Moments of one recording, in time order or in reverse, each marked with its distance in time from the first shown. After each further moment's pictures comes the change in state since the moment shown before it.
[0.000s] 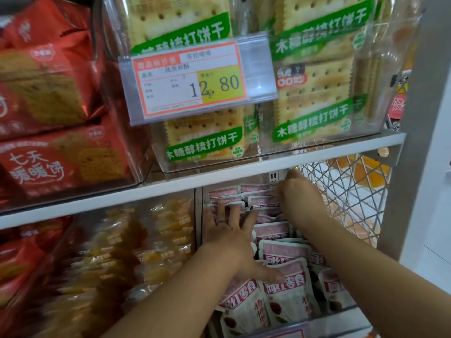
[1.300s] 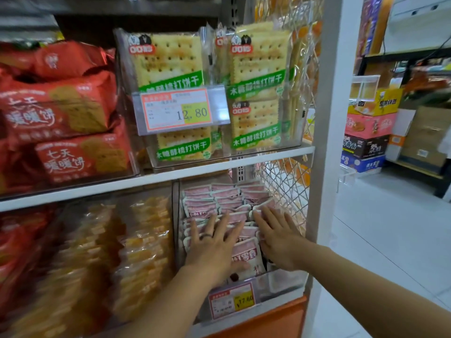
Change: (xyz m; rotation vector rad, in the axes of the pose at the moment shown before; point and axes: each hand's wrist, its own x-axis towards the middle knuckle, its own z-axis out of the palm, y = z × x) left_hand -0.037 0.028 0.039 0.000 0.222 0.124; right_hand -0.109 0.023 -0.049 -0.117 -0.593 -0.136
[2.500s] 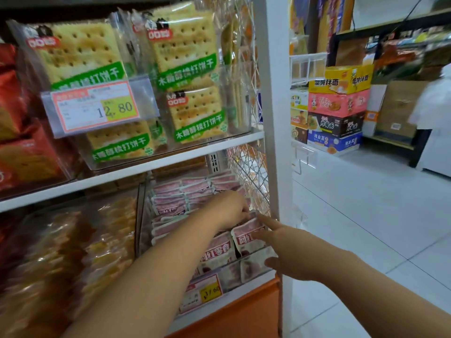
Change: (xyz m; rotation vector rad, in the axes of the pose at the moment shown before) left_hand 0.062 0.065 -0.066 -0.150 -0.008 0.221; right_hand -0.082 0.022 -0.026 0.119 -0.094 0.033
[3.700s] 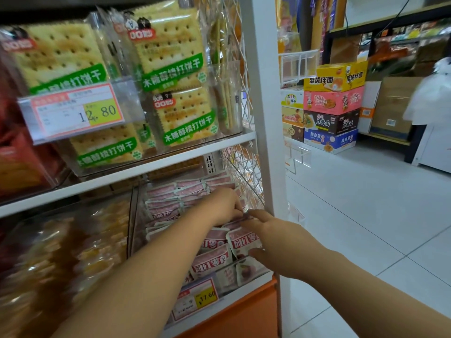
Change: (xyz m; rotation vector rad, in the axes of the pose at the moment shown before) left_hand 0.014 -0.004 -0.002 -0.145 0.014 -0.056; right_hand 0.009 -0.005 0.001 0.044 0.243 -0.034
